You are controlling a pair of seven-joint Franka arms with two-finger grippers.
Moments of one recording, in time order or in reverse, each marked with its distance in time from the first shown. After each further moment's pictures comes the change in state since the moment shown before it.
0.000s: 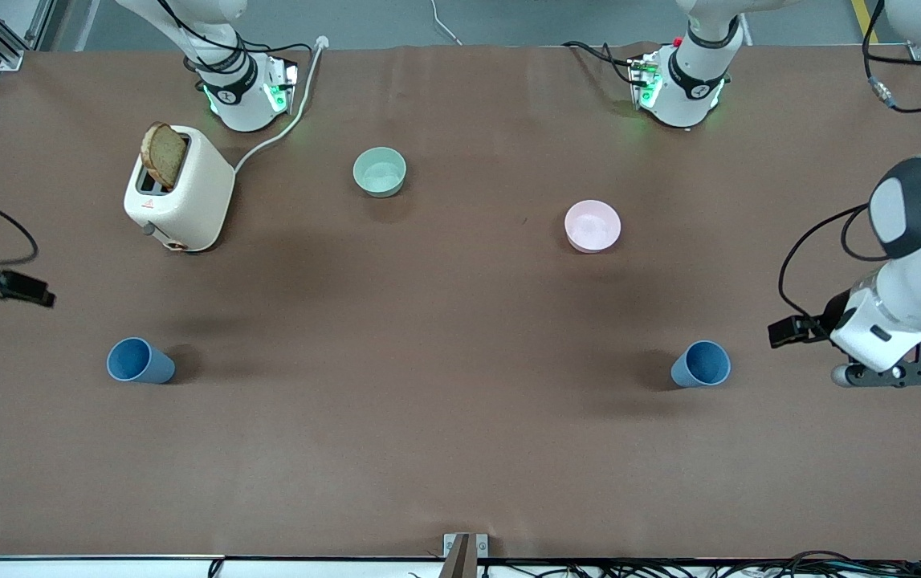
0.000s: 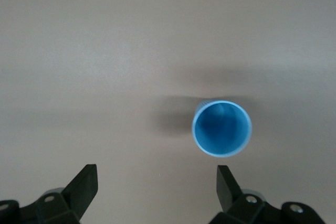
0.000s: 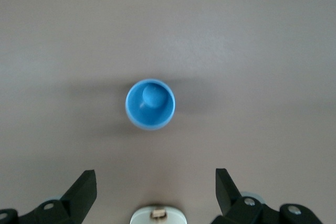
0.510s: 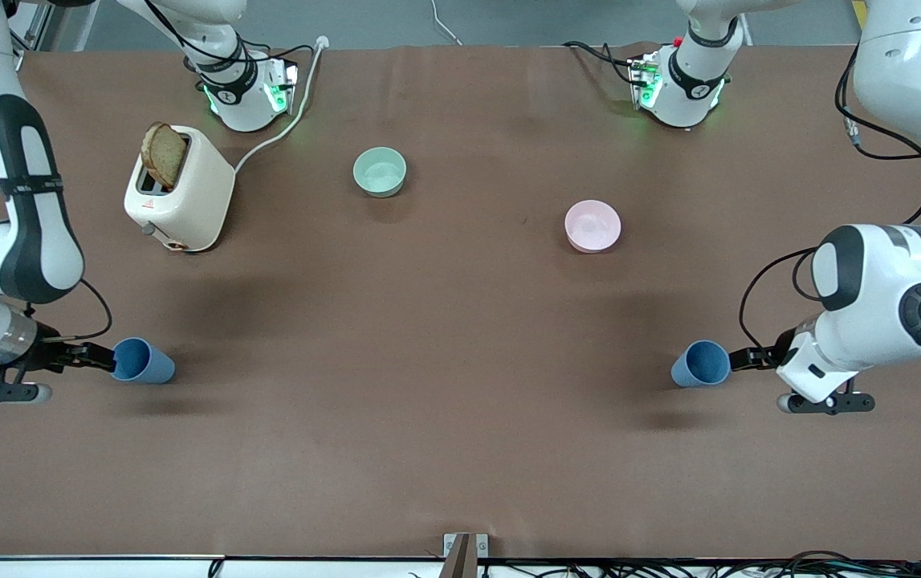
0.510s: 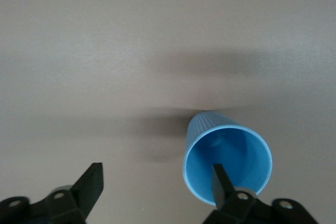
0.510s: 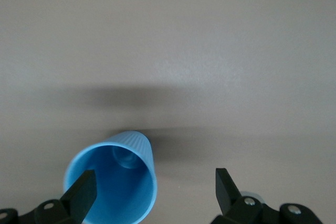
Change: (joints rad) left arm -0.010 0.142 -0.016 -0.012 0.000 0.113 -0.002; right arm -0.022 0.181 -0.002 -0.145 -0.001 0.409 -0.100
